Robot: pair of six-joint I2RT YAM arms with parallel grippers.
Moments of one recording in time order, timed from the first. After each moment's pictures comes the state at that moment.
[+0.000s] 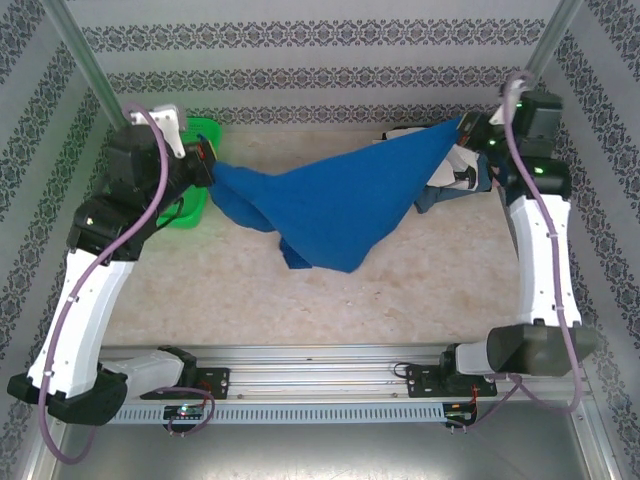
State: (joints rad) left arm -0.32 1.20 1.74 -0.87 -0.10 -0.36; right arm -0.14 1.37 1.67 -0.65 -0.30 0.39
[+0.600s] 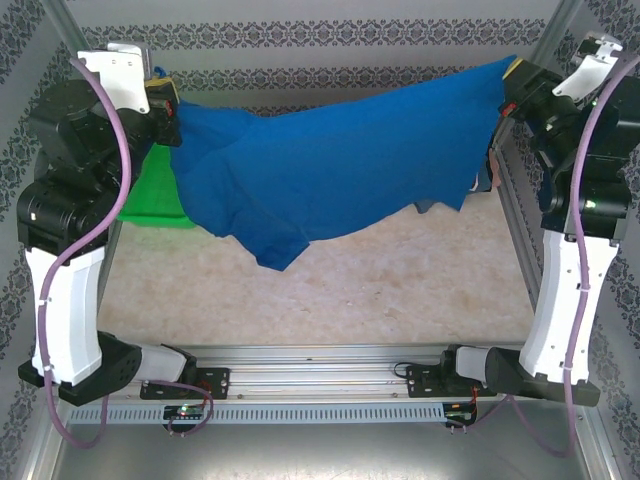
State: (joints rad) left arm -0.32 1.36 2.27 -0.97 -0.21 0.01; right arm -0.18 1.26 1.95 -0.60 -0.38 0.50
